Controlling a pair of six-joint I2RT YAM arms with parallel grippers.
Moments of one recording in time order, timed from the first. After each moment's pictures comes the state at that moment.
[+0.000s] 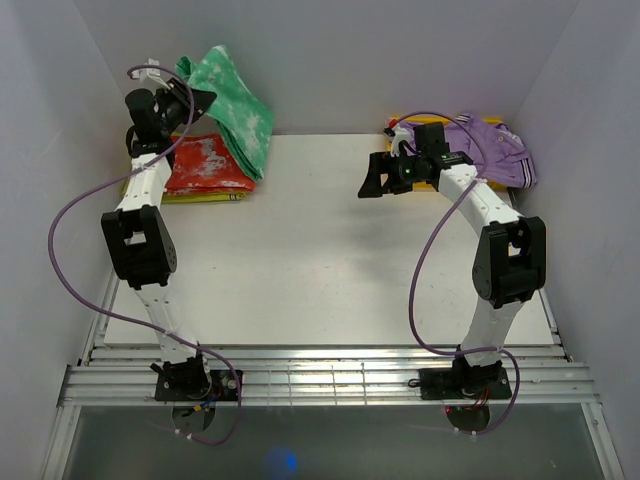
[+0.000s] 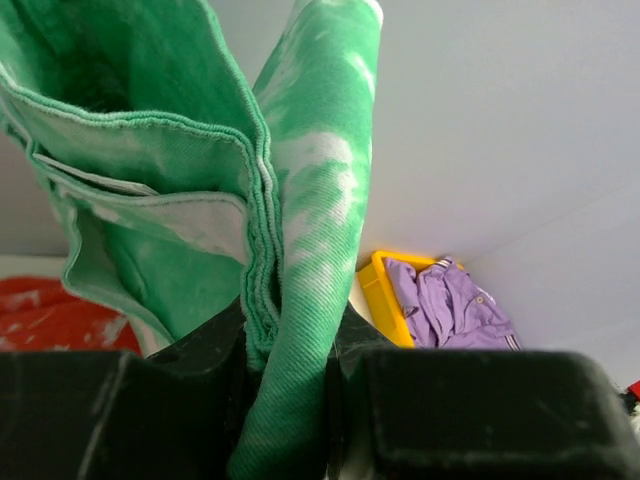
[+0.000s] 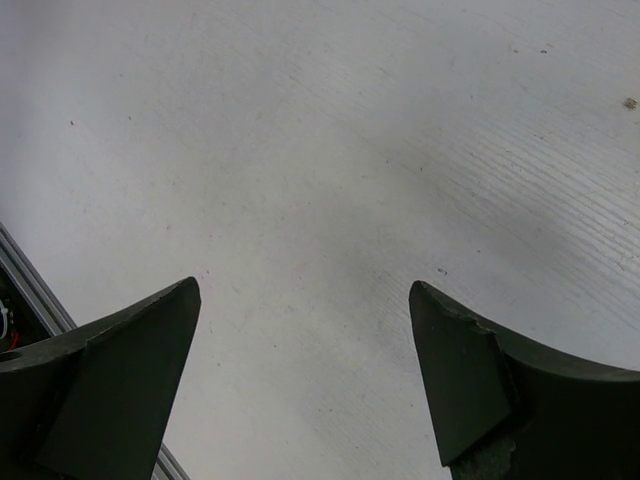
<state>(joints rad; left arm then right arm) 0.15 2.08 1.87 0.30 0.57 -0.73 0.25 1.86 1.58 -0.53 -0.63 0.05</state>
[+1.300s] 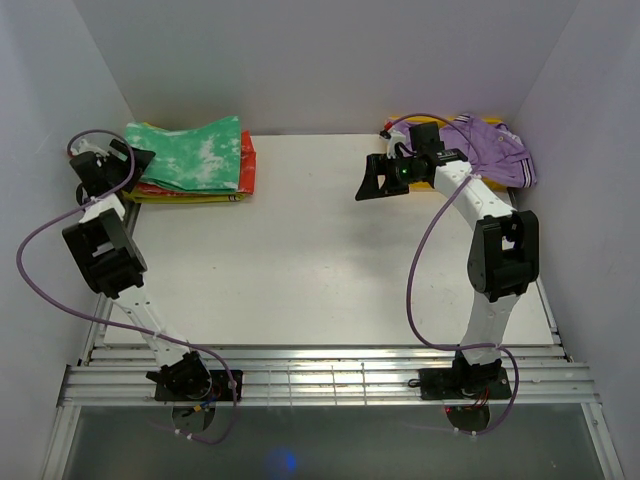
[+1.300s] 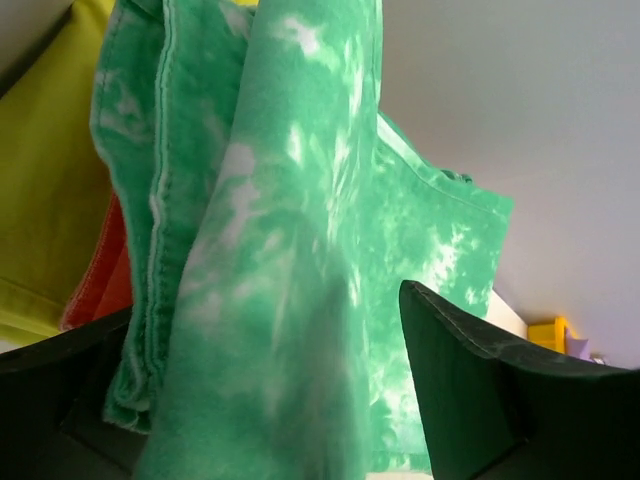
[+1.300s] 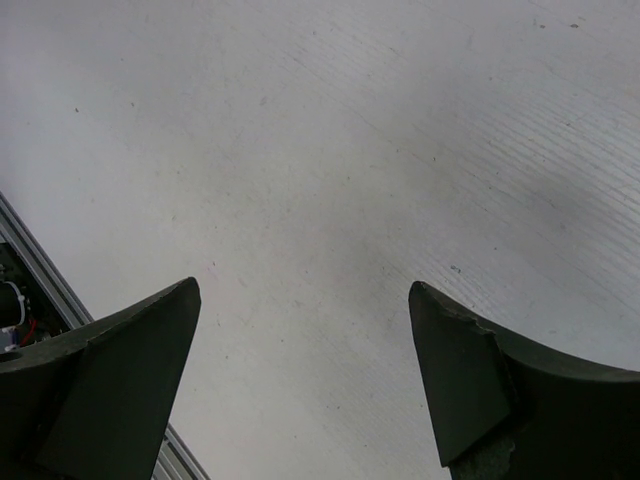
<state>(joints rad) 0.52 2.11 1.51 0.32 0.53 -0.68 0.26 1.92 1.63 -0.58 -0.65 0.05</state>
